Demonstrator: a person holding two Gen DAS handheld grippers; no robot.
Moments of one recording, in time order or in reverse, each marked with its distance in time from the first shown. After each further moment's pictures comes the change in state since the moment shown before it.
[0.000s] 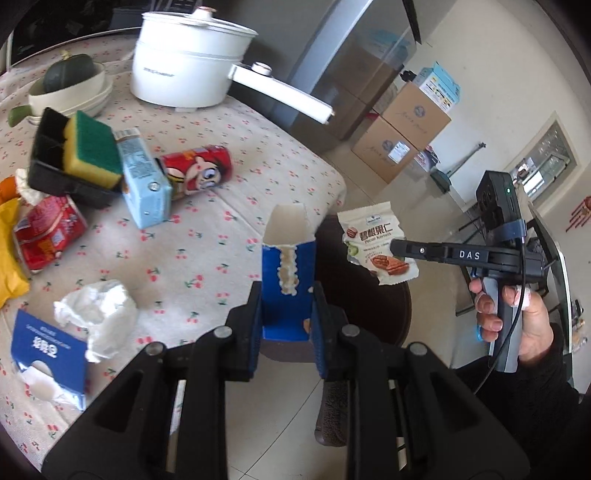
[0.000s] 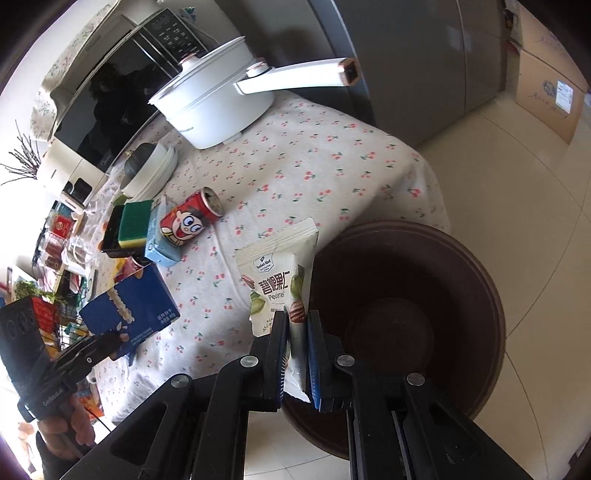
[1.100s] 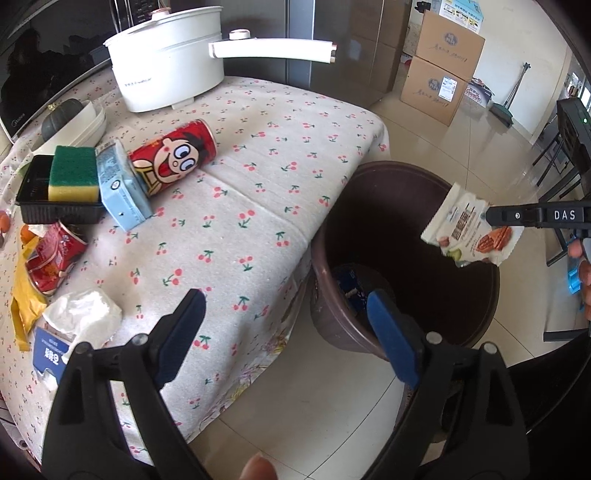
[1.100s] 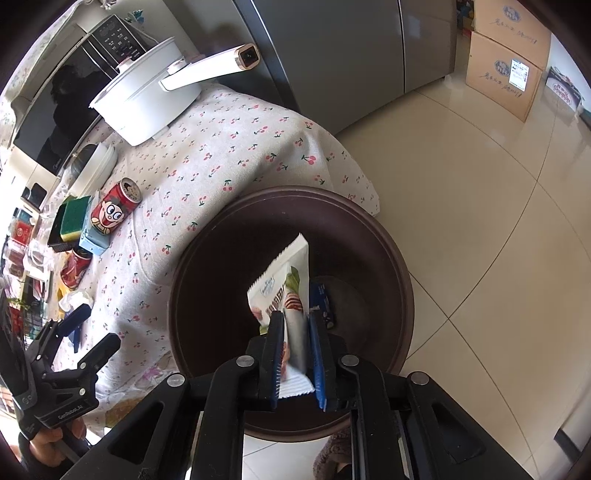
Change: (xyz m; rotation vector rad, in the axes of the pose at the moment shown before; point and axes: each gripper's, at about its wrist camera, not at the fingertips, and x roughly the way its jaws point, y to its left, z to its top) left arm 0.066 -0.054 -0.024 0.185 0.055 0.397; right arm -0.007 -0.069 -0.028 0.044 0.023 -0.146
